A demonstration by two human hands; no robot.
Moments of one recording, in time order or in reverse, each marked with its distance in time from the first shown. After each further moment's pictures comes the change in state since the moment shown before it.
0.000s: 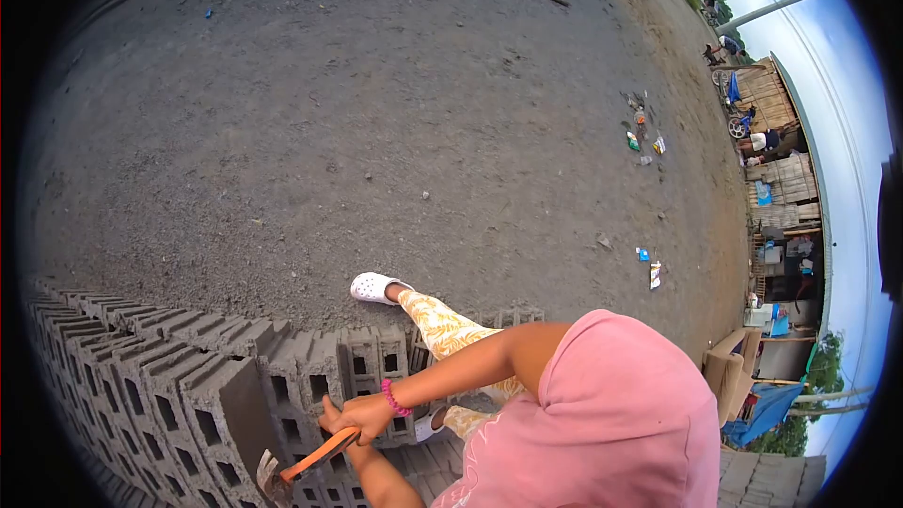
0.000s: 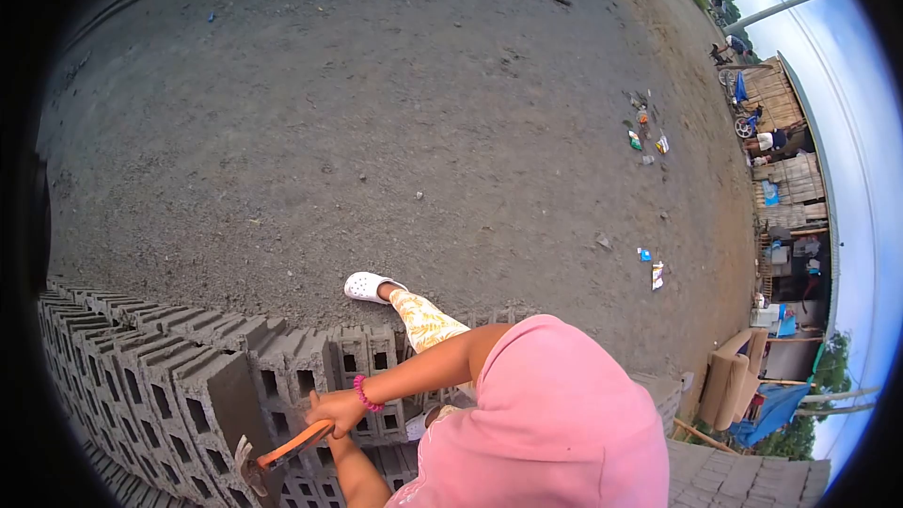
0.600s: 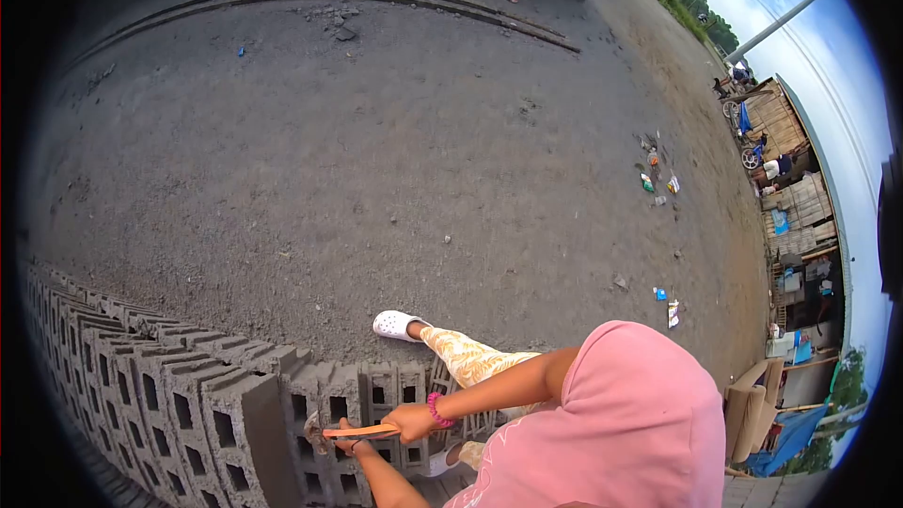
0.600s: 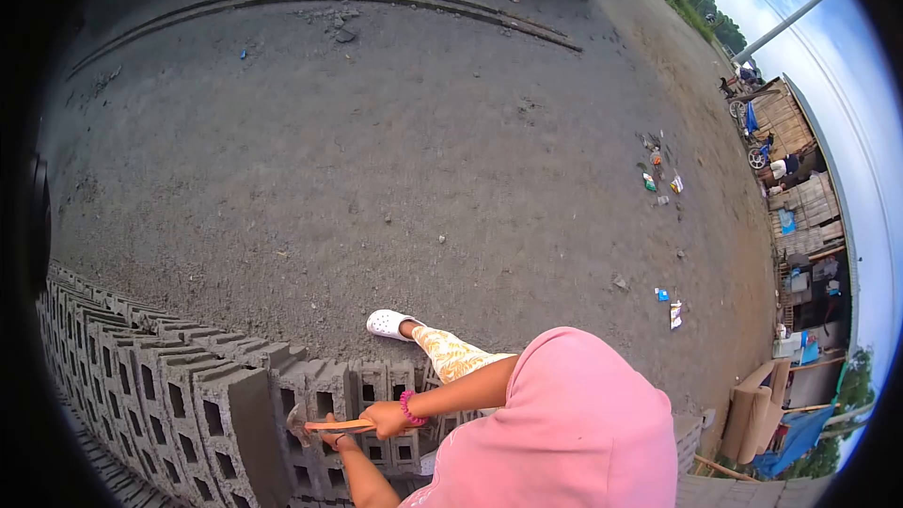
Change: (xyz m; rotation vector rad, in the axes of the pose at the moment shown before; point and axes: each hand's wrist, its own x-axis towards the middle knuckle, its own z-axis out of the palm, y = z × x) left_hand 0.012 -0.009 -0.004 -0.293 -0.137 0.068; right_hand -0.041 0.014 0.005 0.127 0.018 0.589
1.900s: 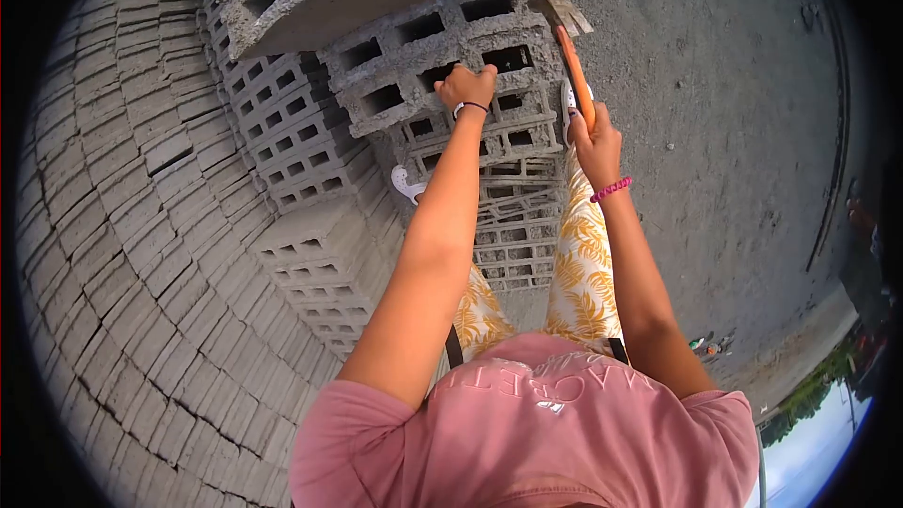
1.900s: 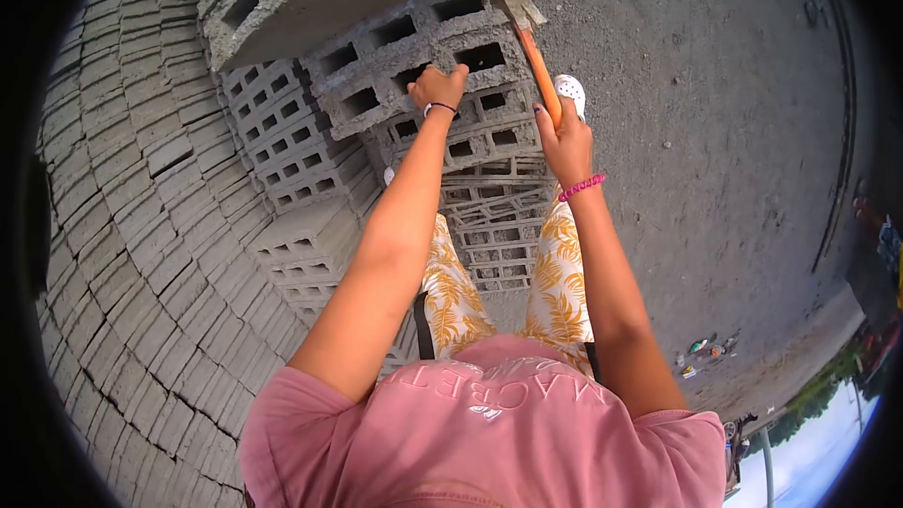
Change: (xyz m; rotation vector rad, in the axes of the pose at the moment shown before) left_hand -0.021 0.012 -0.001 0.379 0.312 0.143; right_hand 0.065 0.059 -0.028 -0.561 0.516 -0.216
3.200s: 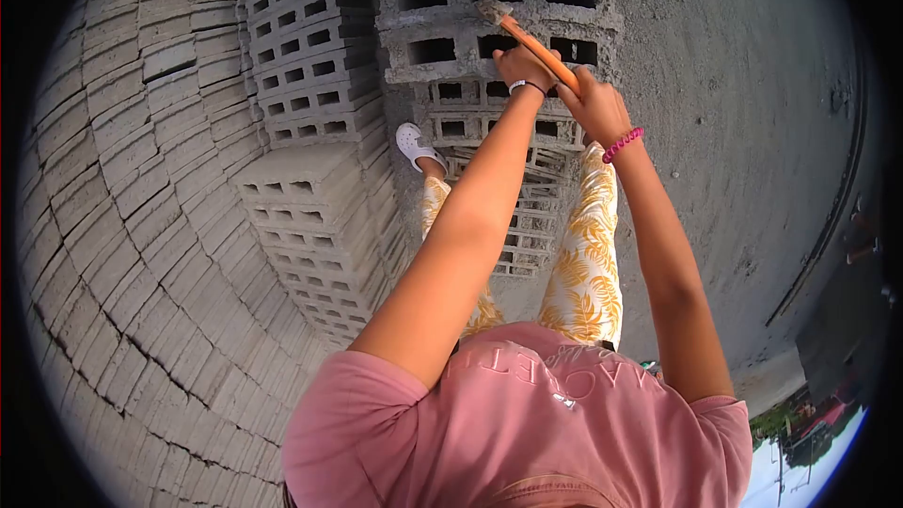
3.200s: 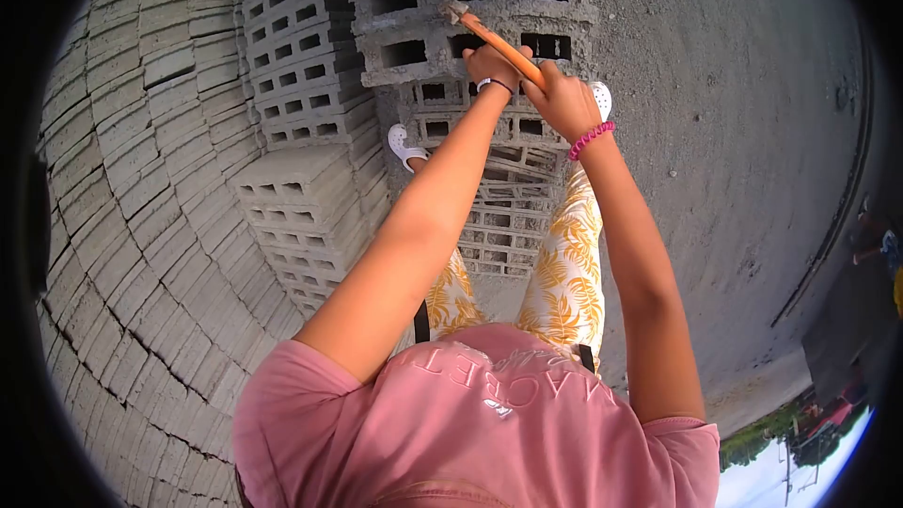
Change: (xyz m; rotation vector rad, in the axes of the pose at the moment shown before) left_hand 0.004 -0.007 0.007 0.021 0.029 0.036; right_hand 0.048 -0.059 0.055 -0.462 -0.473 -0.412
